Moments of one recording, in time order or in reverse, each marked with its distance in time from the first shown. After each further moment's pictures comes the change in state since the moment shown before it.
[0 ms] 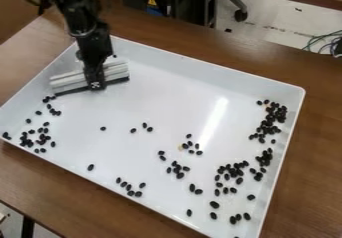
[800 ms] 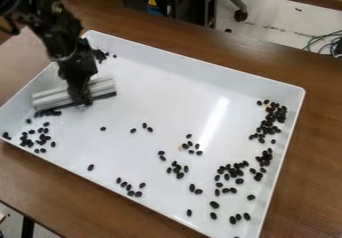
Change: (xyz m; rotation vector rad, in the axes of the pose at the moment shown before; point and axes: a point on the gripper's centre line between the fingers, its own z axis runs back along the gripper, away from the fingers) arm -0.038 -0.051 -0.002 0.026 -0.007 0.088
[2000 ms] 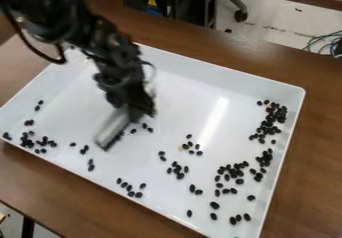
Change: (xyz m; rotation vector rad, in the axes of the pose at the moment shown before) arm 0.097 -0.098 -0.008 -0.030 -0.123 0.558
